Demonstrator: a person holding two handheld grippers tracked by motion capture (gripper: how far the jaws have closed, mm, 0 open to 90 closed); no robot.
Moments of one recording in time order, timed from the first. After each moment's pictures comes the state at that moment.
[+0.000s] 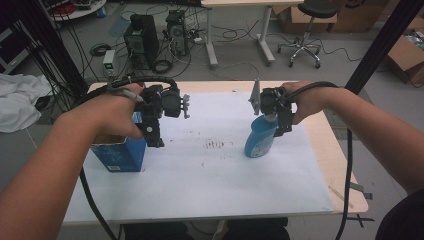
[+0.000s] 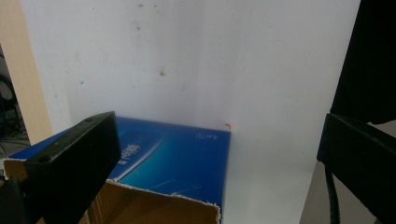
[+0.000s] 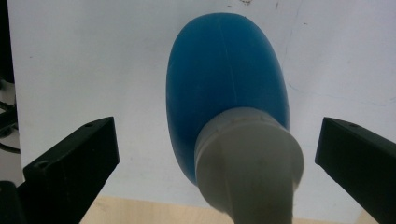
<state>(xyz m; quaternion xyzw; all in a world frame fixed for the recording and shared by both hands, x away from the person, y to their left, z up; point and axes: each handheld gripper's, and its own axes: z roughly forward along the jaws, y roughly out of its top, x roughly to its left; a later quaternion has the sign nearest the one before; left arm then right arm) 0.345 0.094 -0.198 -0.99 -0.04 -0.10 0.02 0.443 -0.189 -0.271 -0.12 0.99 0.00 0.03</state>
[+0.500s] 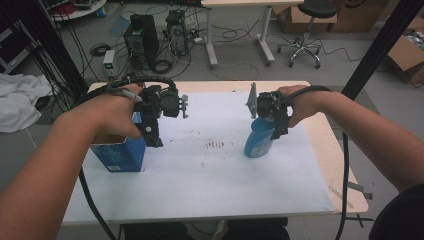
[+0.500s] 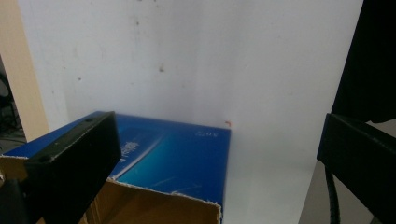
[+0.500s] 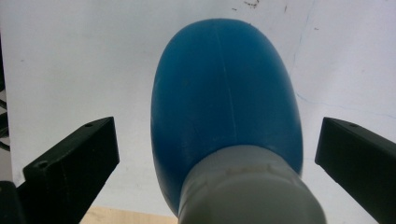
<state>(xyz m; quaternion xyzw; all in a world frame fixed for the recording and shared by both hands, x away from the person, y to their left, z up) 0.348 0.097 -0.201 -0.99 -0.05 -0.09 0.02 0.449 -0.185 -0.290 -0.12 0.99 0.00 0.02</state>
